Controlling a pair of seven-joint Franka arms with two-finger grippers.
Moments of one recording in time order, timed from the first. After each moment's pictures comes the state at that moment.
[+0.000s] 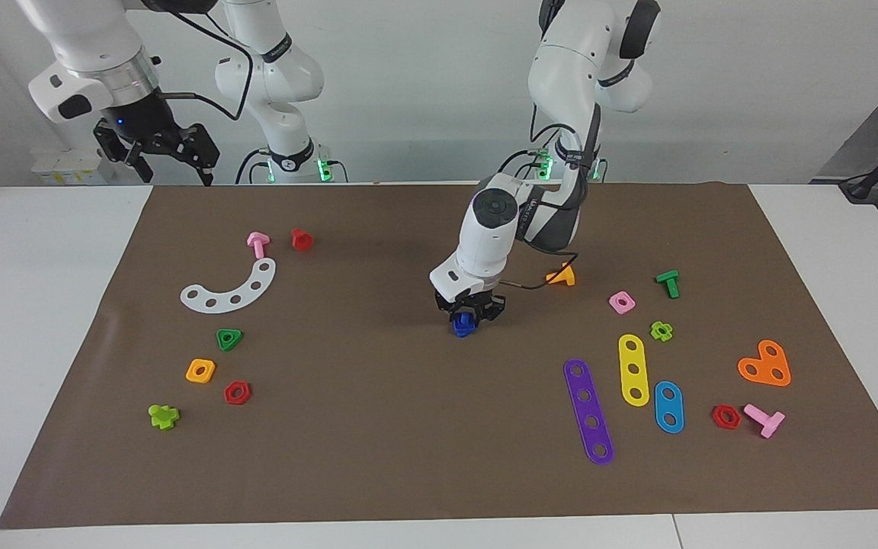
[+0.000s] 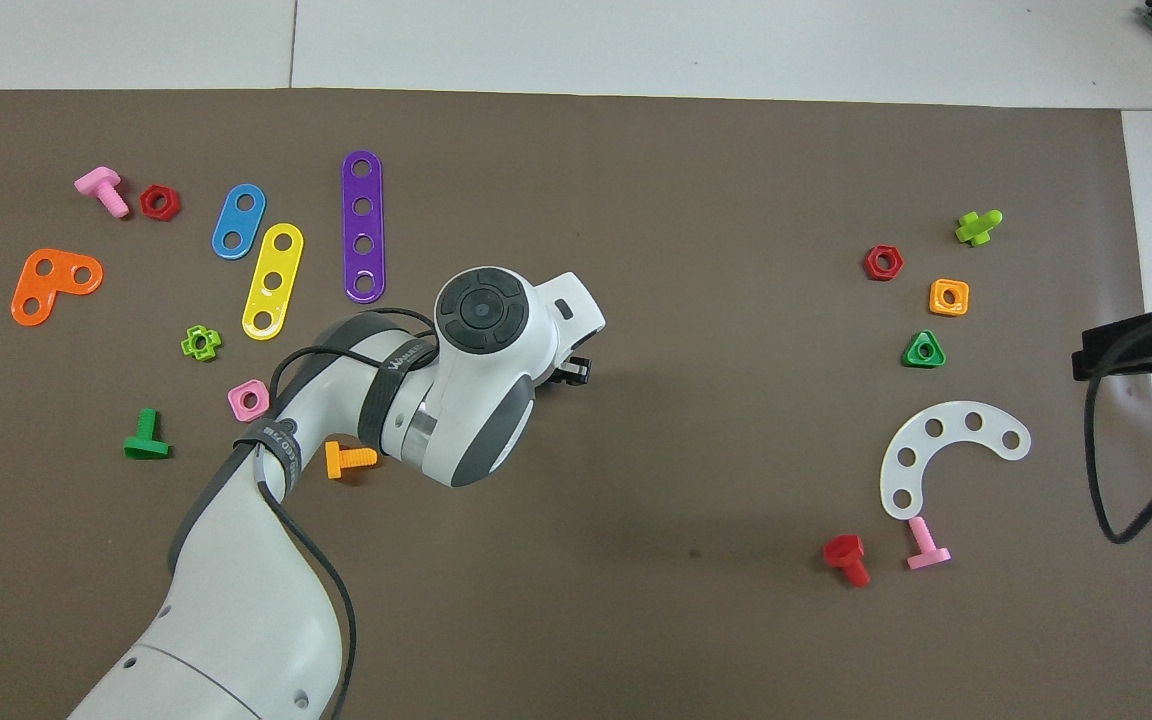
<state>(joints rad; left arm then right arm) -0.65 0.46 0.02 -1.77 -0.11 2.29 -0.27 0.01 -0.07 -0.02 -1.57 -0.03 1.45 0.08</state>
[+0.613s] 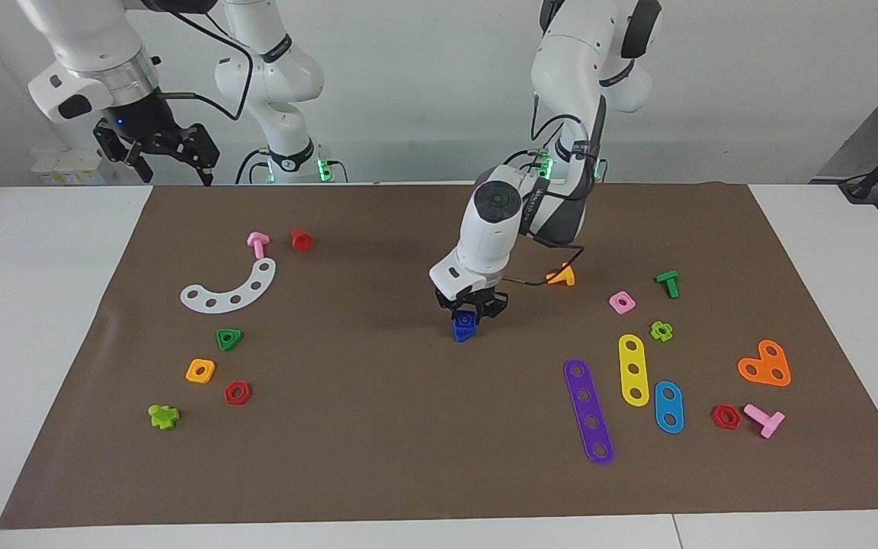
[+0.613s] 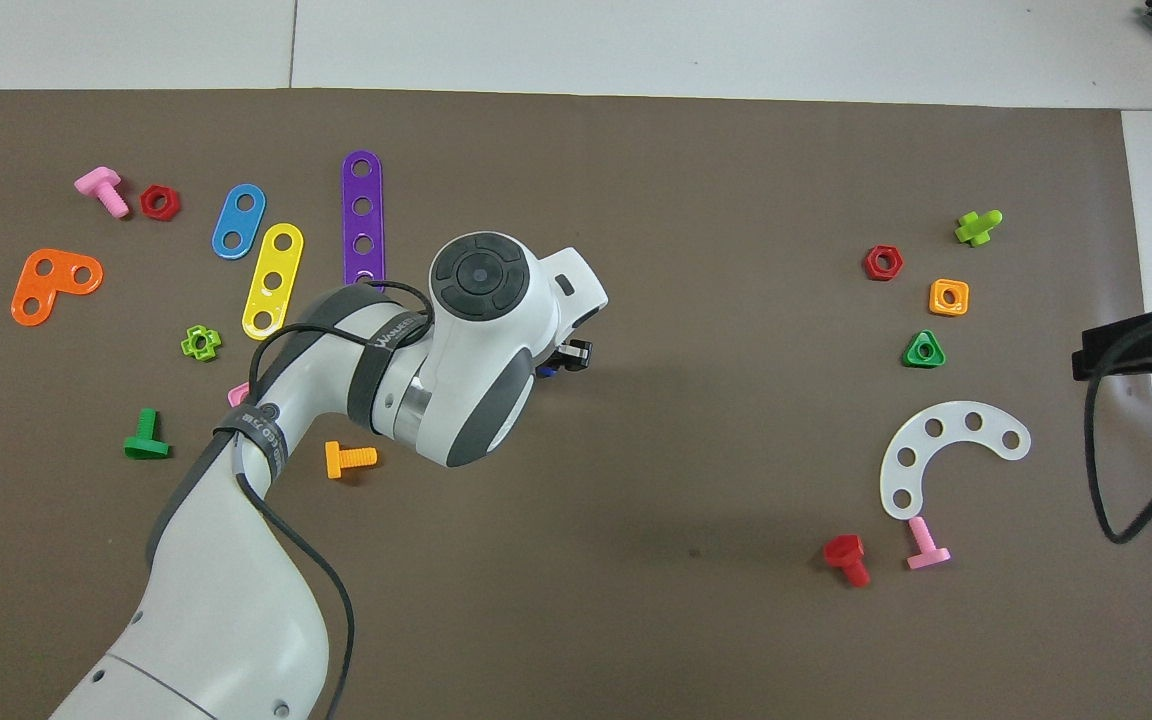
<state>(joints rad) -0.65 0.46 0.04 -1.64 -0.11 2.12 -0.27 0.01 -0.07 -0.02 -1.57 -0.03 1.45 0.08</state>
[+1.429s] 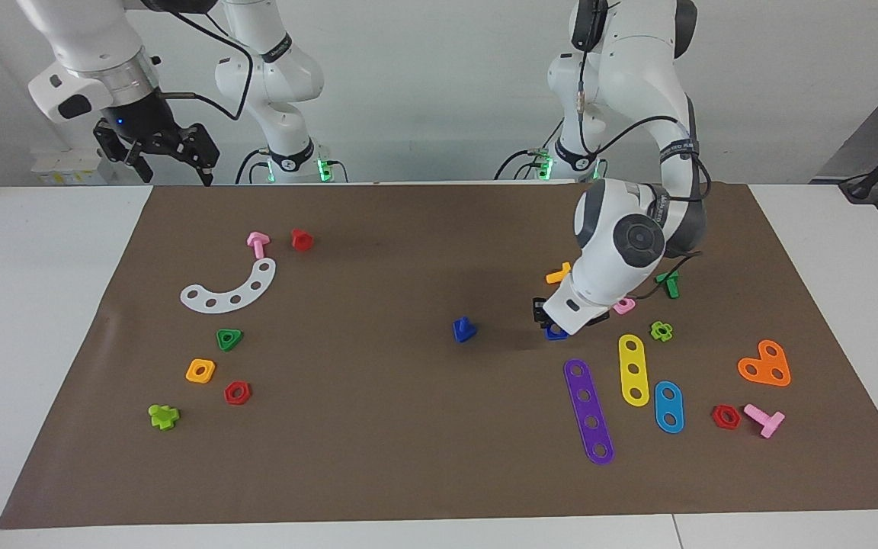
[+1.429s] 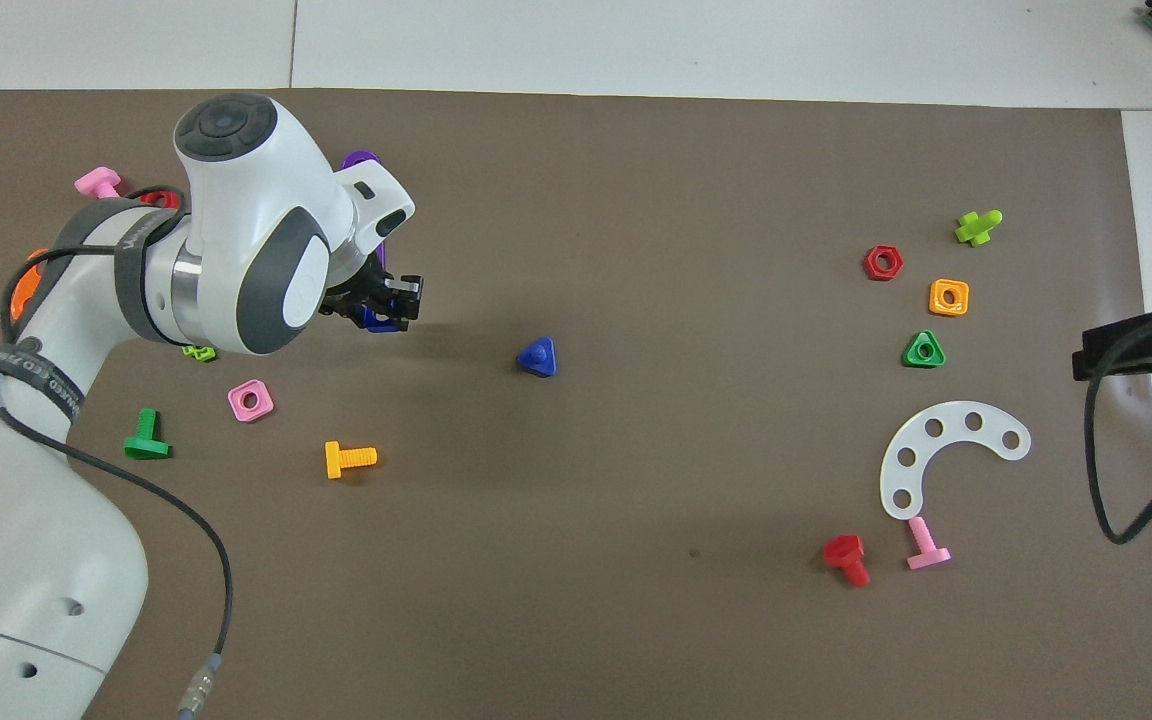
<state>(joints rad) -0.35 0.45 0.06 -1.61 -0.15 1.87 -0.08 0.01 -0.07 -0.02 -1.57 -0.03 1.45 0.08</state>
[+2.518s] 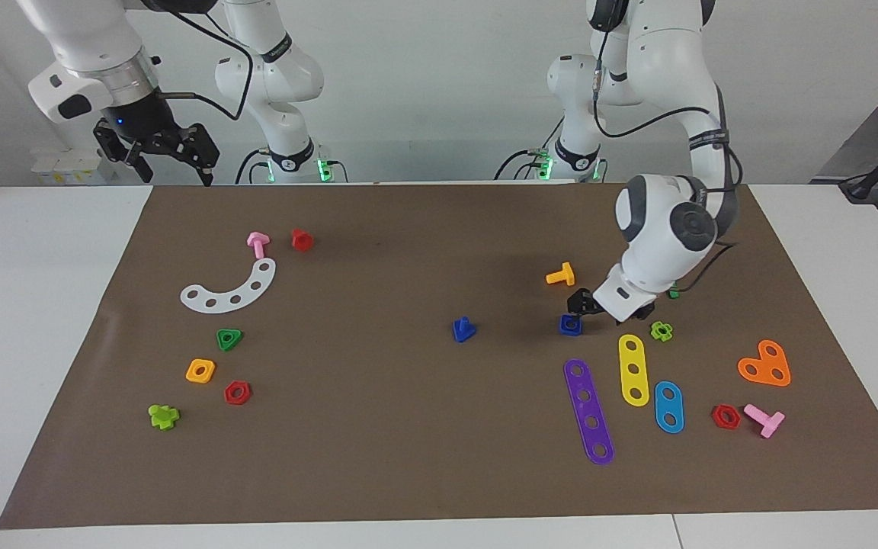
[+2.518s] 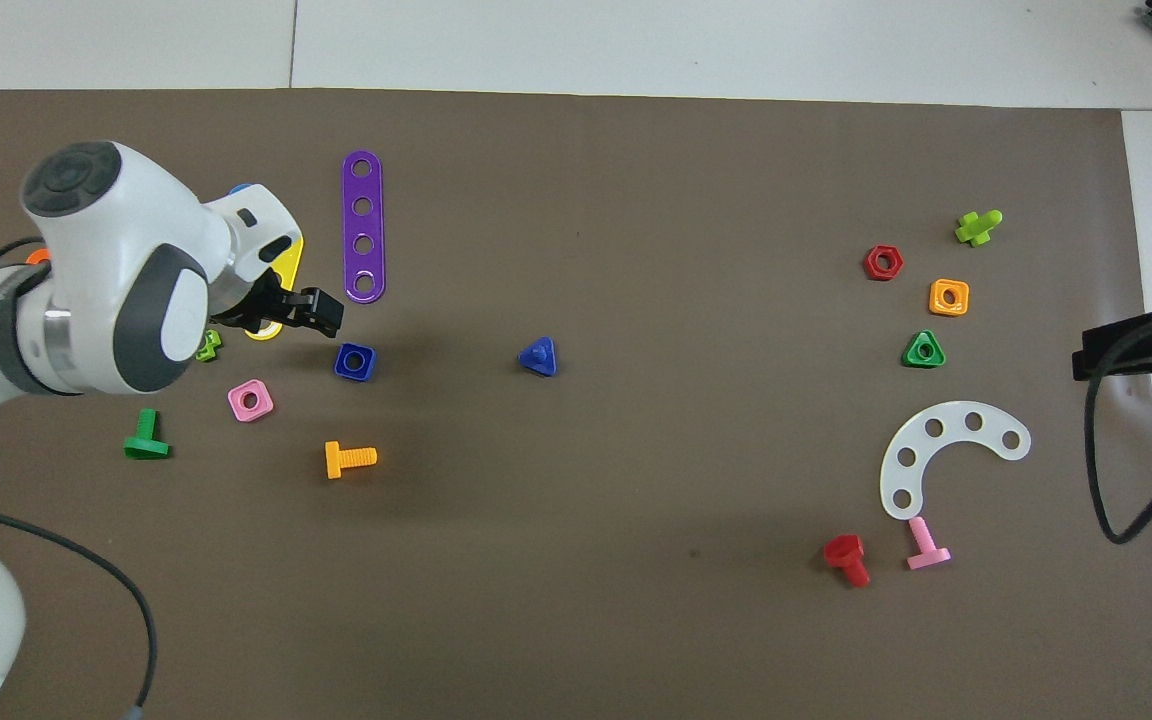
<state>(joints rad) -0.20 0.31 0.06 -1.77 -0.12 1.98 0.04 0.01 -0.07 -0.02 -1.57 -0.03 1.45 0.08</state>
